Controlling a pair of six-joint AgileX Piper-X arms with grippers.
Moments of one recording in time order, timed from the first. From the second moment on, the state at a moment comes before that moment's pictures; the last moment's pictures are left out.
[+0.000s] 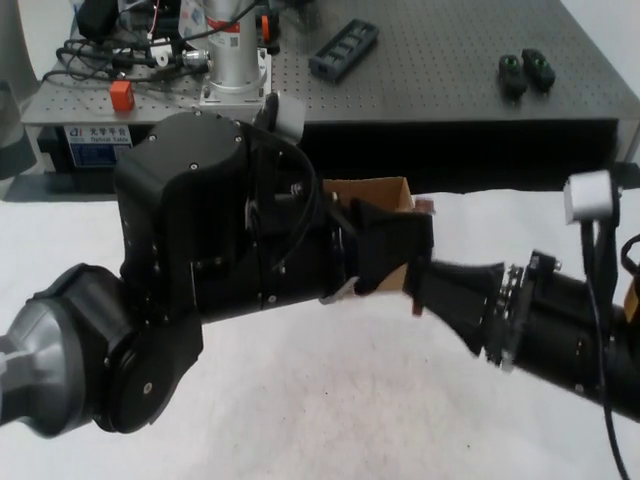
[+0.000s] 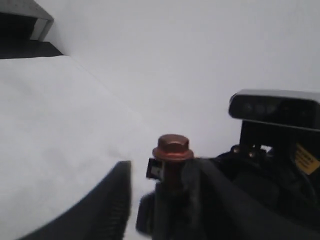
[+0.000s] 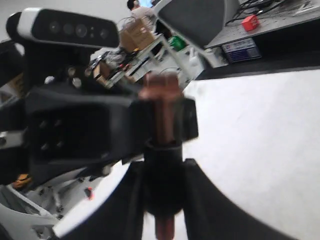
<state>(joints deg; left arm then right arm) -38.7 80.2 -42.3 -24.5 34.0 -34.1 15.4 57.5 -19.3 -27.3 -27.1 28.0</state>
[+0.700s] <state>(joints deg) -30.5 63.1 -40.4 20.9 0.6 -16.8 11.5 105.2 -70.9 7.8 -4.7 7.0</state>
